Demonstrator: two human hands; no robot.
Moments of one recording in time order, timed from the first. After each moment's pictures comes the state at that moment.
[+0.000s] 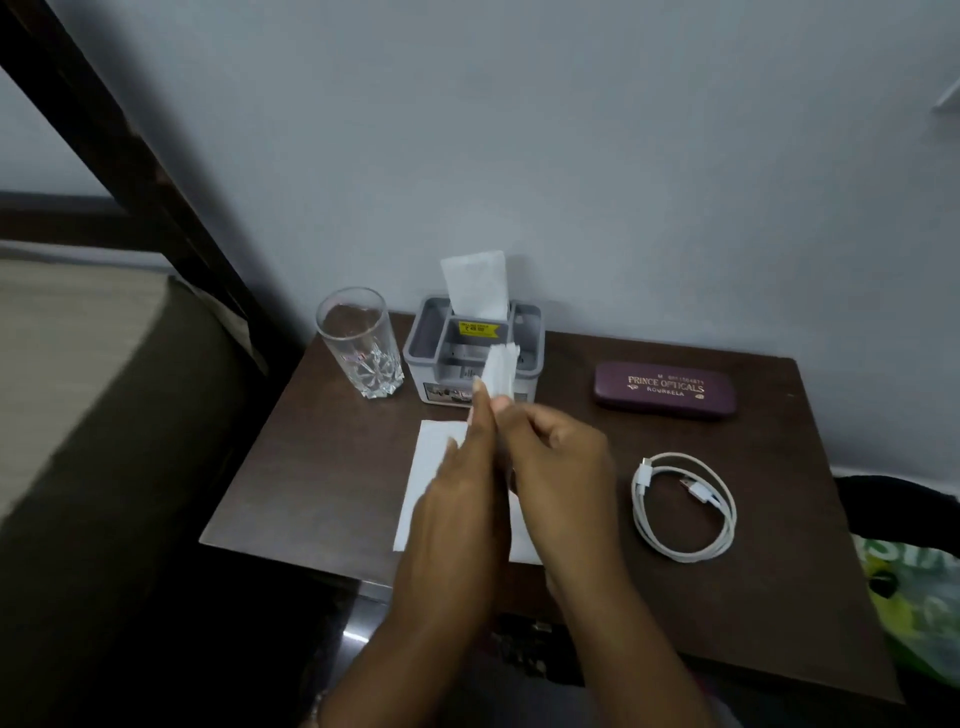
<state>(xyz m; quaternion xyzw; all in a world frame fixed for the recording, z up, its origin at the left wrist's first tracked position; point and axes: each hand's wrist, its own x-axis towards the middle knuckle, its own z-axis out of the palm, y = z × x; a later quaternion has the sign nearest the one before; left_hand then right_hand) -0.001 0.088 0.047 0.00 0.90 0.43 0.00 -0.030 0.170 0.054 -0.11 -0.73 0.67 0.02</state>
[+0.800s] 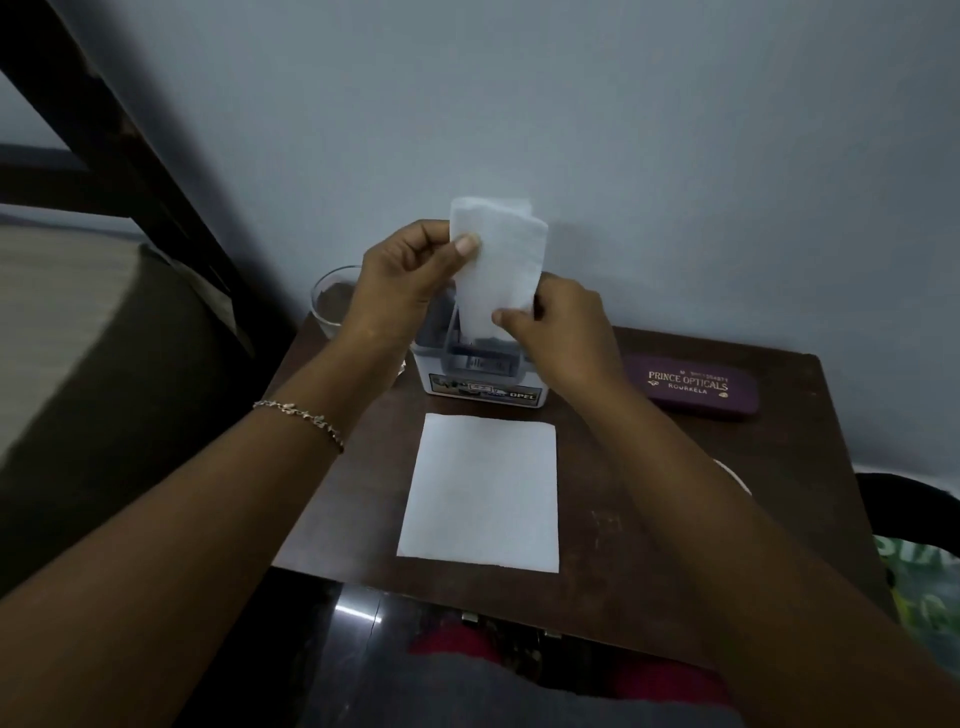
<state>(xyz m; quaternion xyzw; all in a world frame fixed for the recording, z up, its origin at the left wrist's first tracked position) -0.168 0.027 0.060 0.03 0.69 0.73 -0.02 -0.156 0.173 0.043 0.02 -0.92 0.40 0.03</state>
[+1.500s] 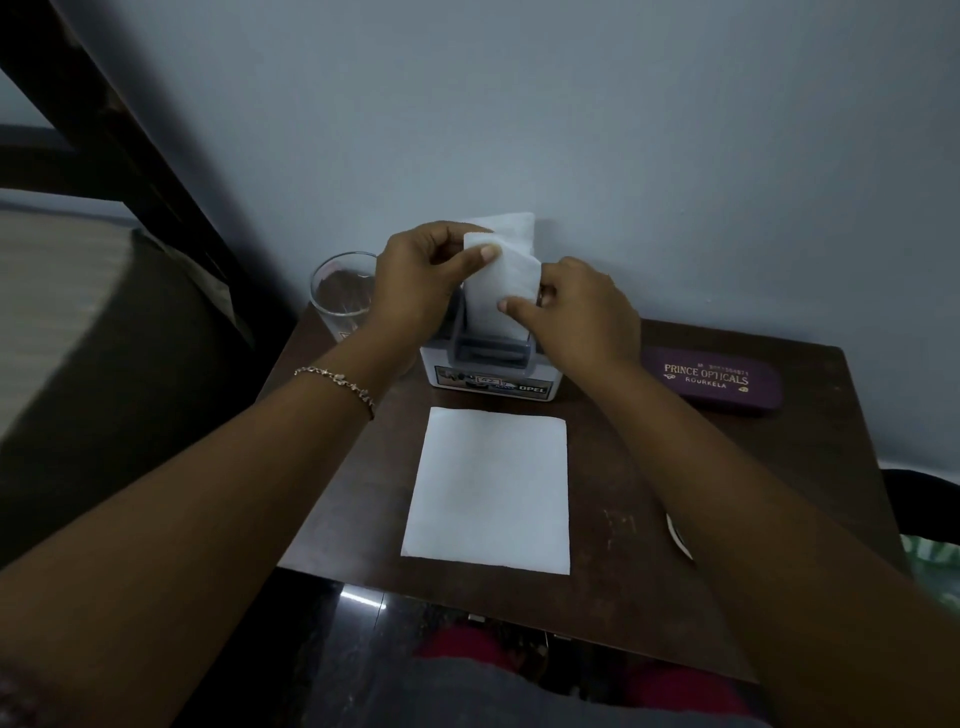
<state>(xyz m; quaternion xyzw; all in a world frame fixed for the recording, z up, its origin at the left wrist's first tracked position) -0.194 0.030 0.032 0.00 0.80 0.59 -0.08 -0.173 0.180 0.026 0.03 -0.95 0.29 0.07</state>
